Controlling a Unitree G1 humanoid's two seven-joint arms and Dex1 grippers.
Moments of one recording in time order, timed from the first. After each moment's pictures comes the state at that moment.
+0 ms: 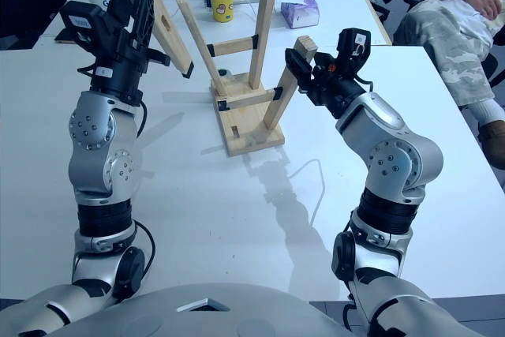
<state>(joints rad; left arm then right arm) -0.41 0.12 0.06 -0.29 -0.14 0.16 -0.14 -0.47 -0.22 -0.28 -0.39 0.71 1.05 0.03</state>
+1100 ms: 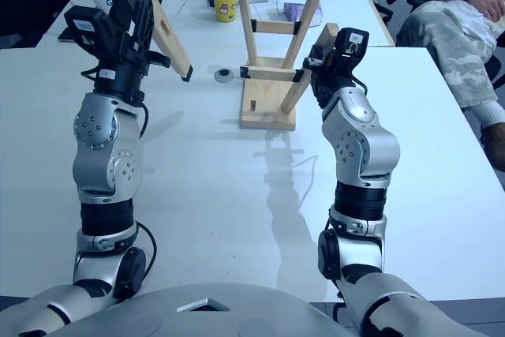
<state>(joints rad) -0.41 0.10 0.07 -0.23 -0.15 0.14 -0.11 -0.51 -0.12 -0.18 -0.21 0.39 0.79 -0.14</state>
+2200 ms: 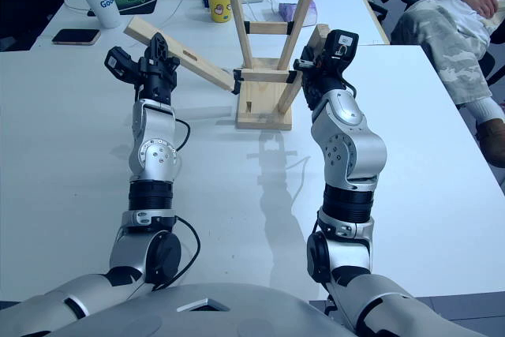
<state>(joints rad) -0.54 -0.16 0.21 0.24 -0.61 -0.01 0.09 -0.51 -0.03 -0.17 -0.24 0.34 0.81 -0.14</state>
